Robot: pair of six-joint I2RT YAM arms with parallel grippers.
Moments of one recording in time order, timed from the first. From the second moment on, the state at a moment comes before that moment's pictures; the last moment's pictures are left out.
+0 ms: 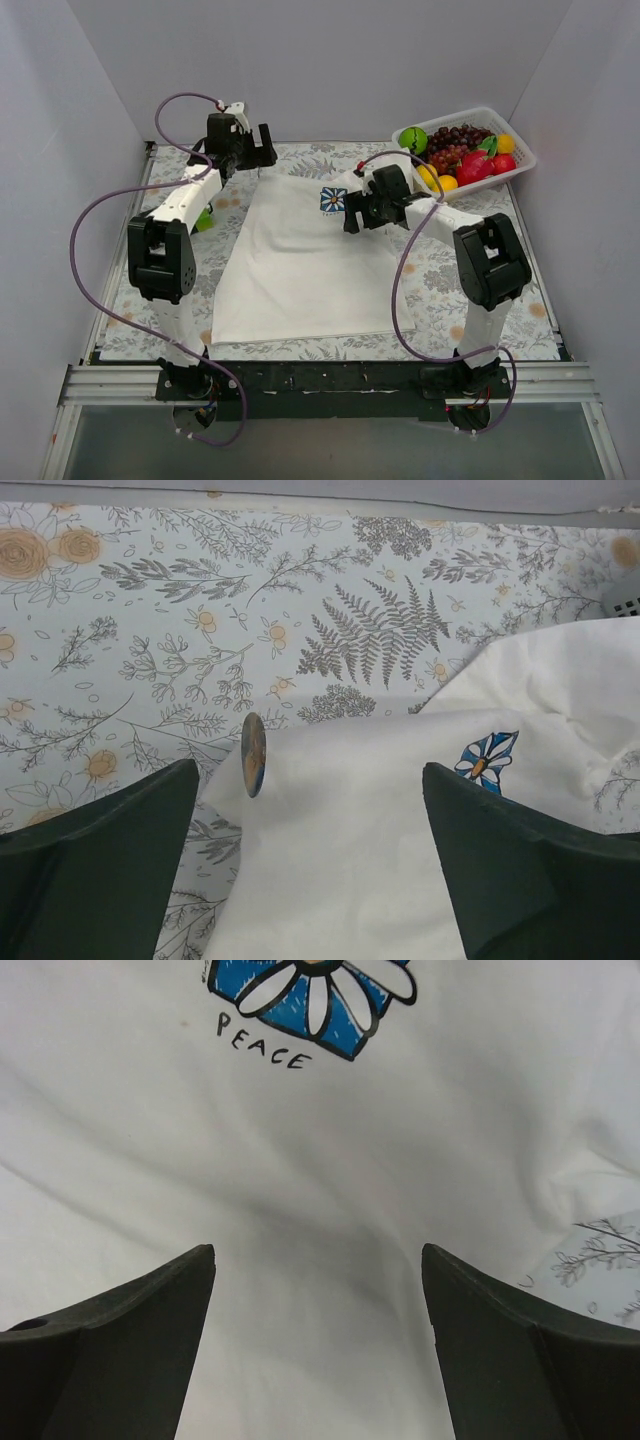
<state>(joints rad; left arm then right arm) -0.18 1.92 1.63 -0.22 0.14 -0.26 0.45 1.89 1.24 -0.18 -0.24 0.11</state>
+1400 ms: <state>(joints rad) -0.17 1.12 0.87 -1.07 -0.11 -0.92 0.45 0.99 0.47 -0.61 0.00 0.58</state>
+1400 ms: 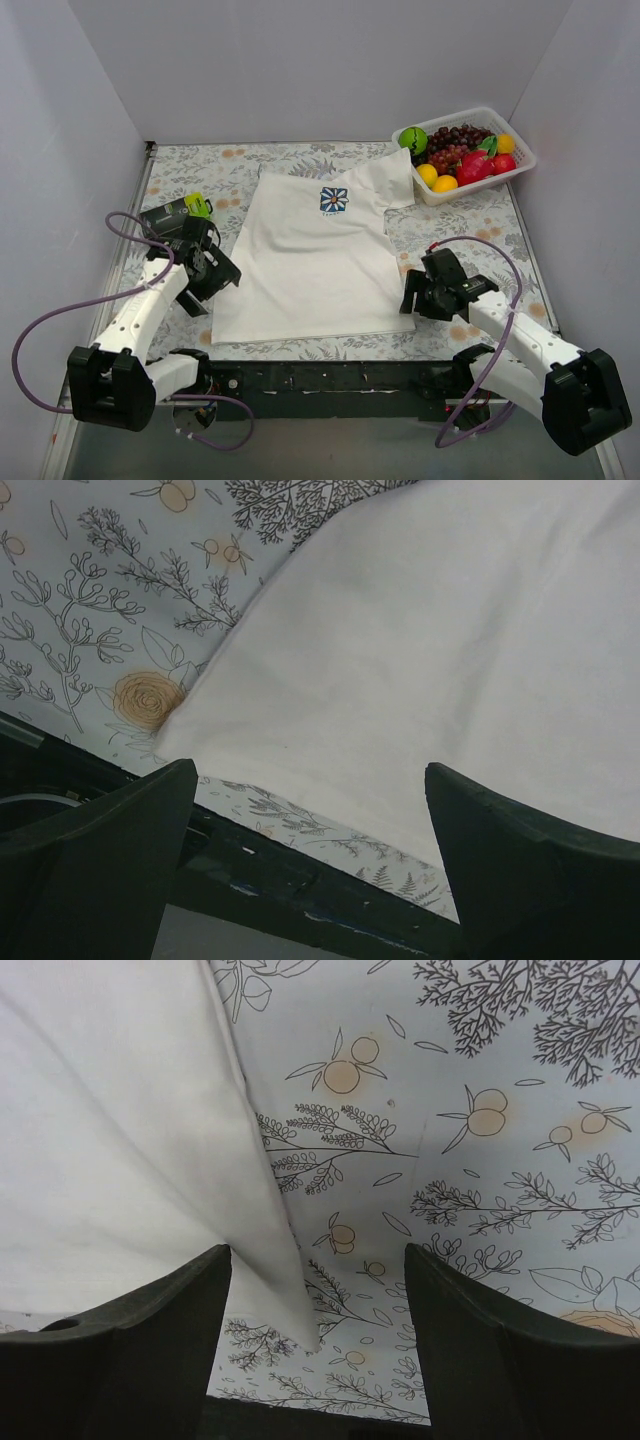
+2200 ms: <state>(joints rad) -0.11 1.02 0.76 -1.06 -0.03 -0.98 0.45 1.04 0.42 -0.52 -0.24 0.60</state>
